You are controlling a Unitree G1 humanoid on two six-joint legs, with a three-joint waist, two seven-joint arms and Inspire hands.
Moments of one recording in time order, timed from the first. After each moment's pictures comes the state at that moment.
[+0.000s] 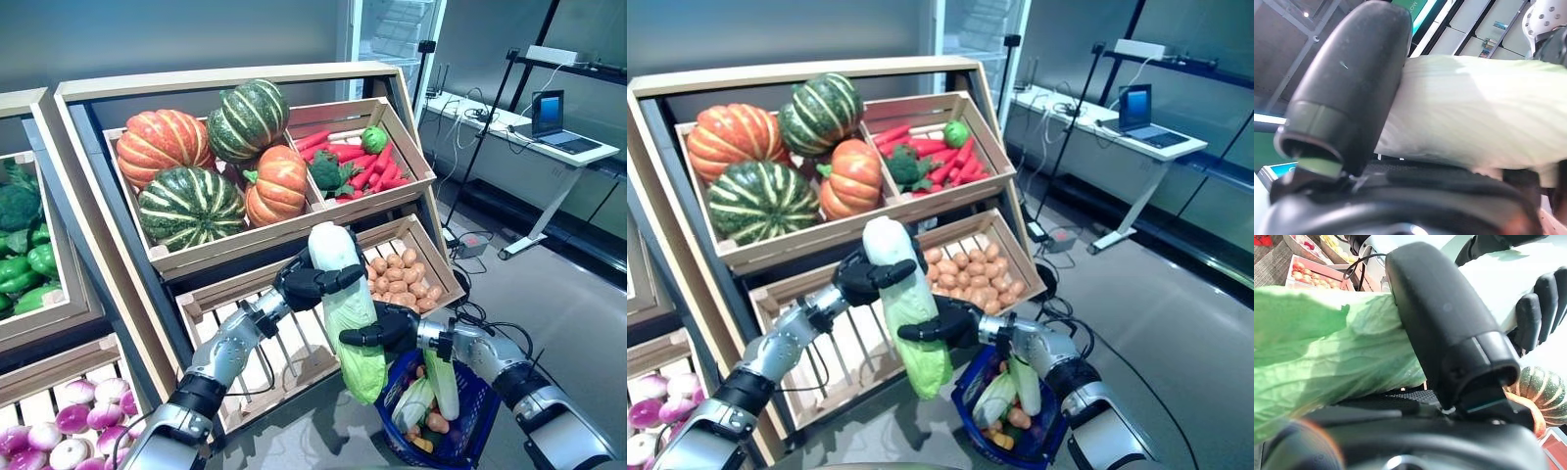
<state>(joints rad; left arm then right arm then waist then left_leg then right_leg) -0.33 0.38 -0.28 0.36 -1.11 0.14 -0.72 -0.45 -0.45 0.47 0.63 0.92 0.37 0.91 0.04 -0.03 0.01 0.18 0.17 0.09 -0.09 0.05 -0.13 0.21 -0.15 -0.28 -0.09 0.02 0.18</state>
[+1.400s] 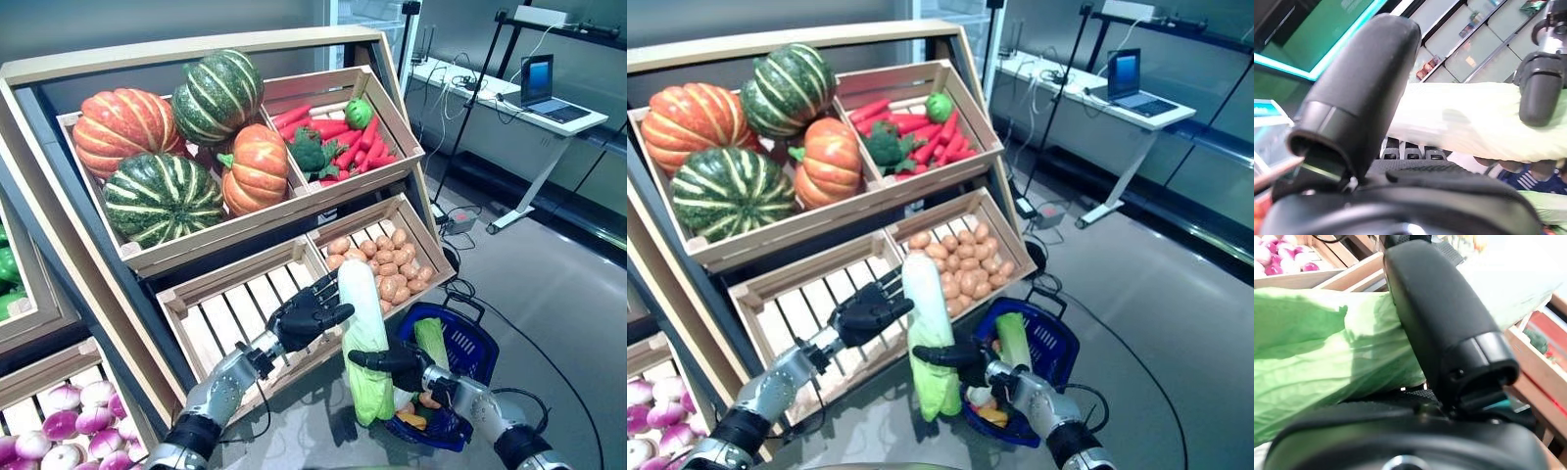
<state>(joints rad) -0.13 0.33 -0.21 0.44 -1.01 0.16 -0.64 -0.13 -0.34 0.32 0.64 0.87 0.22 0.56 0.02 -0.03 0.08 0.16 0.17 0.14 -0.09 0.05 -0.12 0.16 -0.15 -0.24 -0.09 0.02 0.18</state>
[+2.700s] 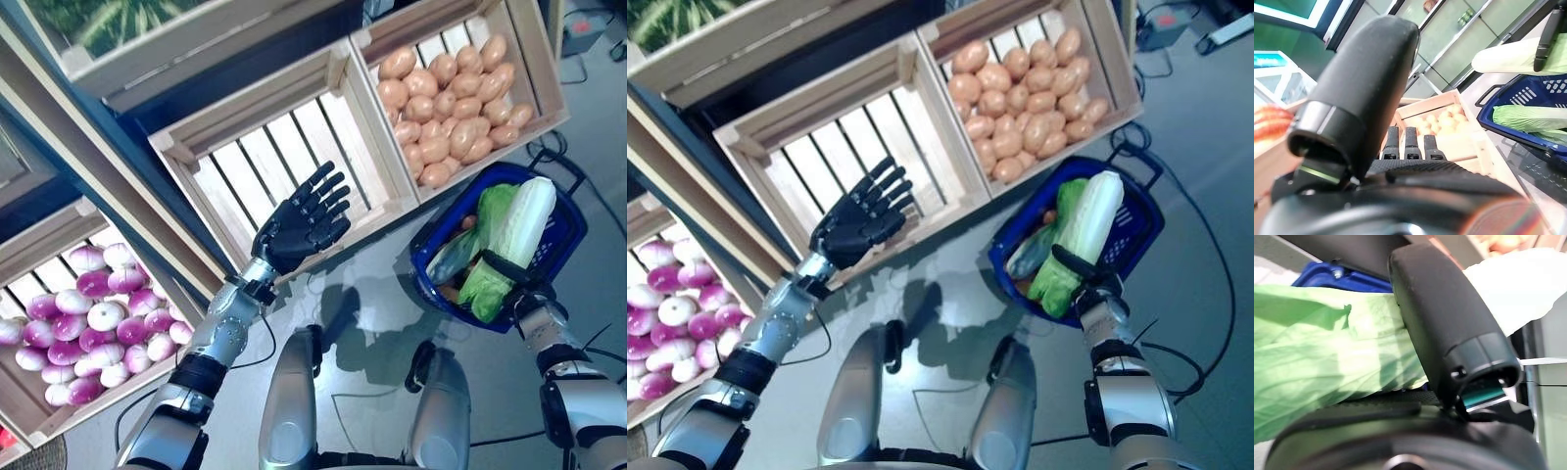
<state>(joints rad) -0.43 0.40 -0.26 0.40 -1.08 -0.13 -0.50 -0.64 -0.53 -0.03 1.21 0.99 -0.05 -0.01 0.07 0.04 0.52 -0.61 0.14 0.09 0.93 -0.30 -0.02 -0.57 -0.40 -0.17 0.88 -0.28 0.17</state>
